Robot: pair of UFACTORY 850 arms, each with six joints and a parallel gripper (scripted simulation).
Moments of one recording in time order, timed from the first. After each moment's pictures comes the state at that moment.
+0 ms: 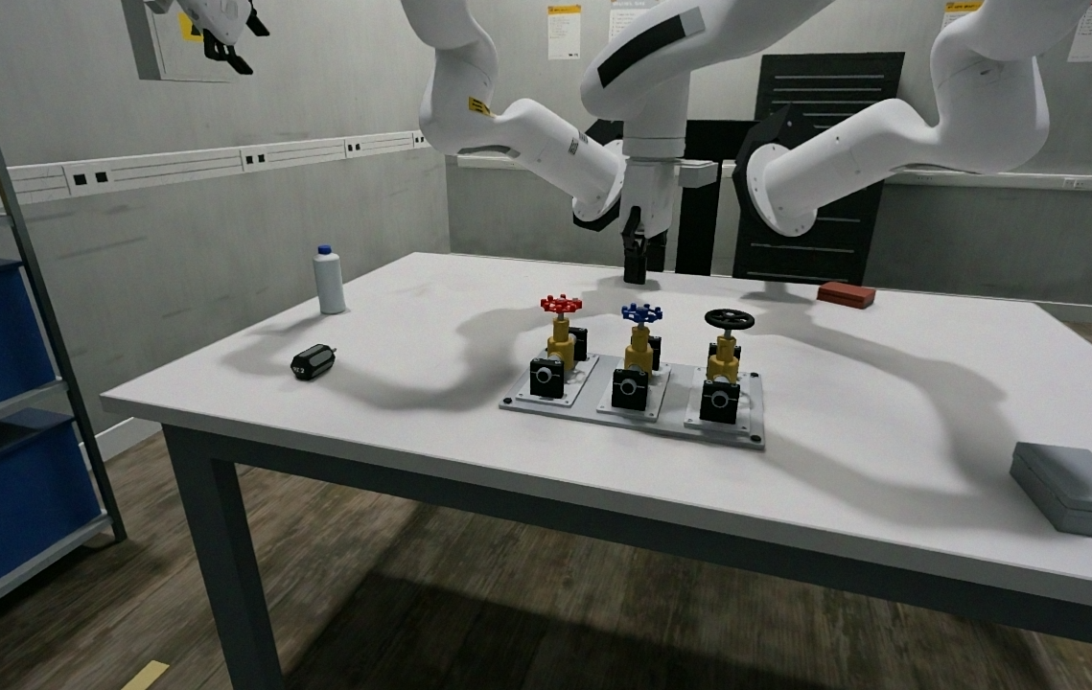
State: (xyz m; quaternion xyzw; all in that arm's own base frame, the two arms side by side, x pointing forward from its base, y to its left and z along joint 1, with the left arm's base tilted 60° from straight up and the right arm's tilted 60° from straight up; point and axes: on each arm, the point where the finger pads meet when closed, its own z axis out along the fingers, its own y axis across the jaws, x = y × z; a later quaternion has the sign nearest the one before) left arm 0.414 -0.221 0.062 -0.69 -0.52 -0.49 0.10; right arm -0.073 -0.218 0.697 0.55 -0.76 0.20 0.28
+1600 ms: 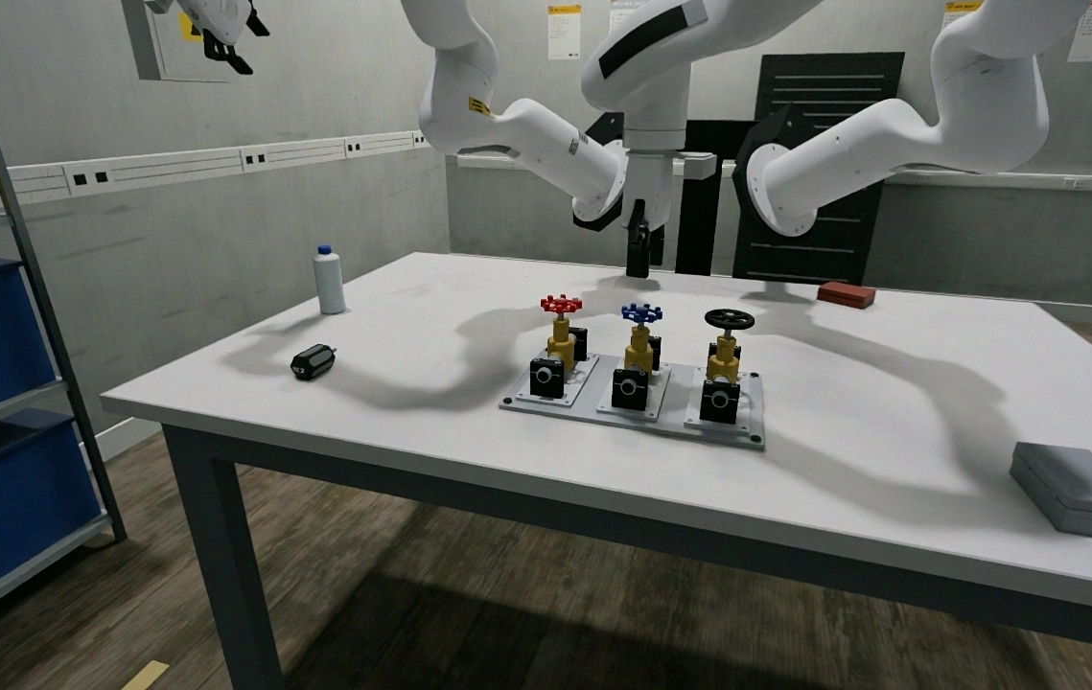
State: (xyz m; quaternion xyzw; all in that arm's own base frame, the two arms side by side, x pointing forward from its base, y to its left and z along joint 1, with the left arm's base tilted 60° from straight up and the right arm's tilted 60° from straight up) left arm 0.409 -0.227 0.067 -0.67 -0.55 -0.49 0.07; right arm -0.073 -0.218 0.697 0.55 -0.76 0.20 0.28
